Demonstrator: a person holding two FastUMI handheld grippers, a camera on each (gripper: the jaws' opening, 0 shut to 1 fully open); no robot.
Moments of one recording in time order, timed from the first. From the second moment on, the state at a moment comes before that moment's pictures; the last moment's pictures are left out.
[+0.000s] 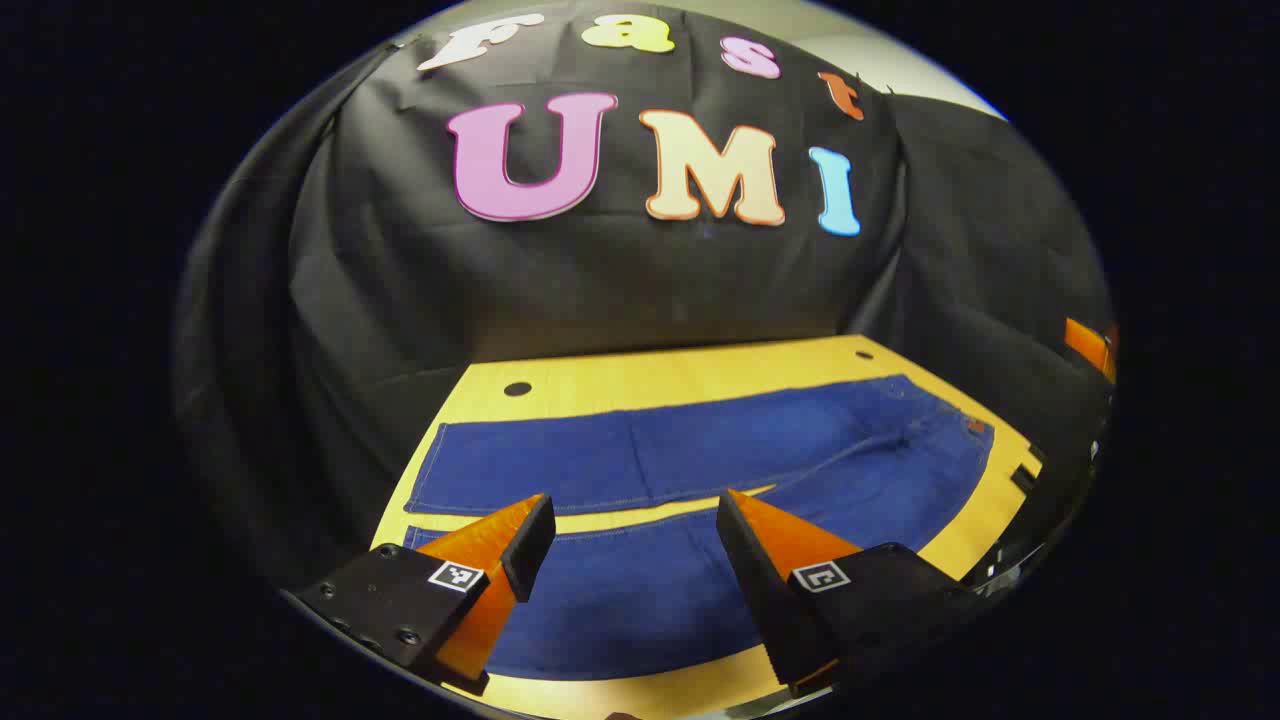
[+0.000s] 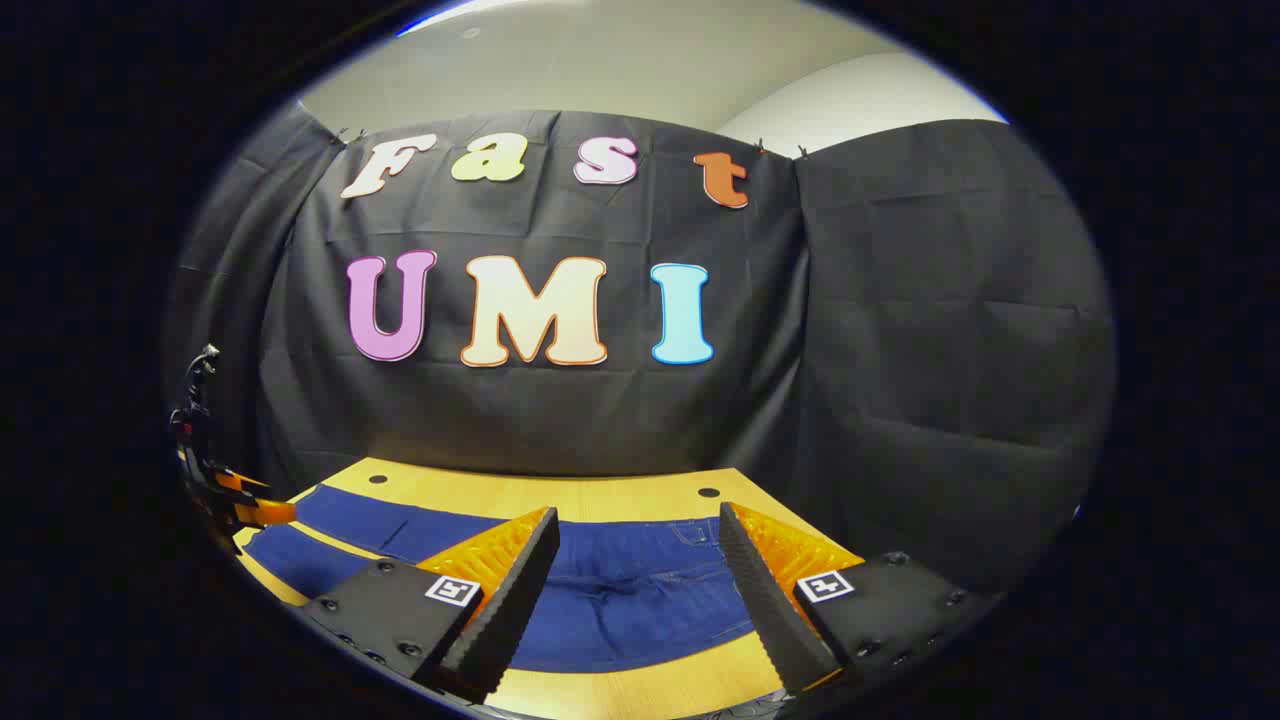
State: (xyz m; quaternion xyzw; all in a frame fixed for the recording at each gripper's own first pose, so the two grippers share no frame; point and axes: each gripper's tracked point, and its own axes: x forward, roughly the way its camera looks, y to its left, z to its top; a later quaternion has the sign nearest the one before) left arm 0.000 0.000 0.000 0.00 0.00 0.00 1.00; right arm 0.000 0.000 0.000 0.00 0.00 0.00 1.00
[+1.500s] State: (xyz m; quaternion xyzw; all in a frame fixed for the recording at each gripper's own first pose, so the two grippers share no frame) left arm -0.057 0.100 -0.195 0.39 0.40 -0.21 0.80; right arm 0.013 0.040 -0.064 -0.02 0.09 0.06 0.99
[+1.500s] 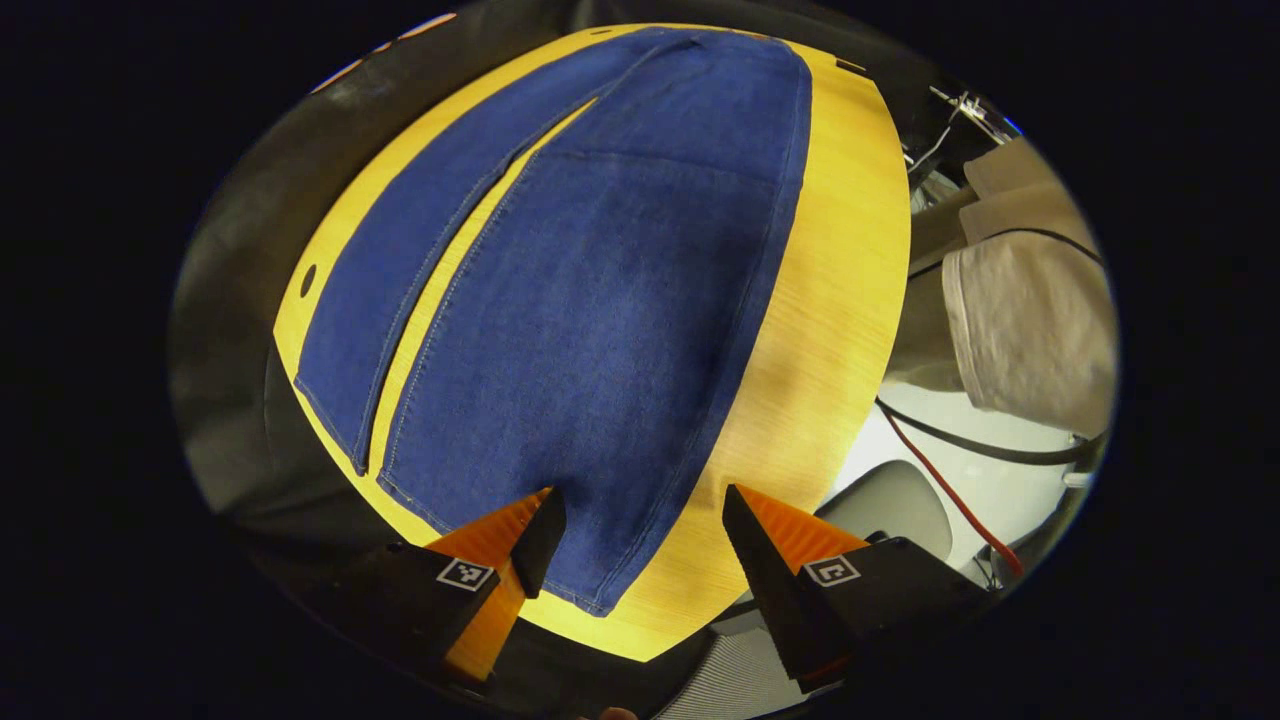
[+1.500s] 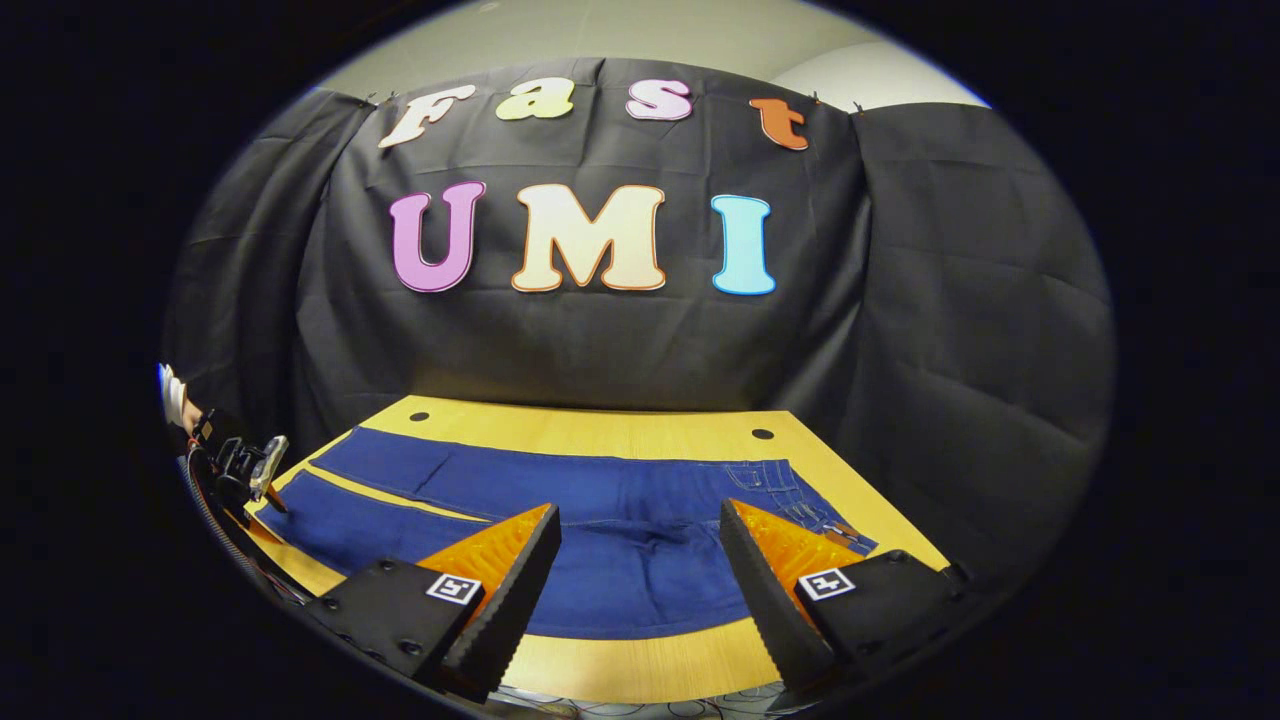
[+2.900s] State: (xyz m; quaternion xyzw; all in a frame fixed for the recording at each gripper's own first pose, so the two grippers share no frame) left arm -0.012 0.117 -0.202 0.43 0.44 -0.24 0.75; right arm 0.049 0.082 -0.107 -0.03 0.15 0.10 0.98
